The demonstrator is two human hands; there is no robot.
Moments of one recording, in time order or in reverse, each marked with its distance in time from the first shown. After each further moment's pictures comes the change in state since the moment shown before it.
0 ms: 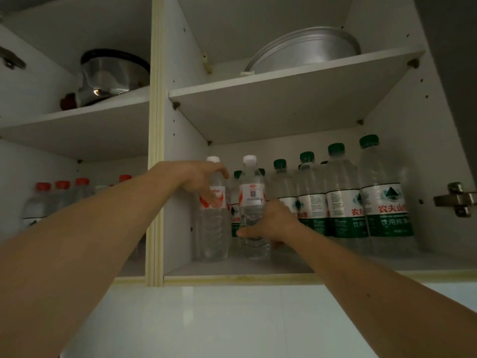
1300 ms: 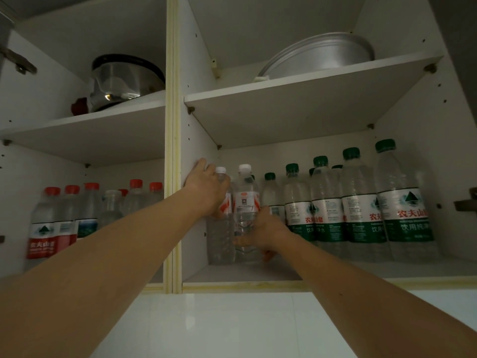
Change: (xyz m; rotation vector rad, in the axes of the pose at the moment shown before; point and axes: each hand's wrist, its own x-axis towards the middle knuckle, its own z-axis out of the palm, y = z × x) left_hand -0.022 0.007 0.028 0.900 0.278 0.001; right_hand 0.013 -0.031 0.039 -0.084 -0.061 0.145
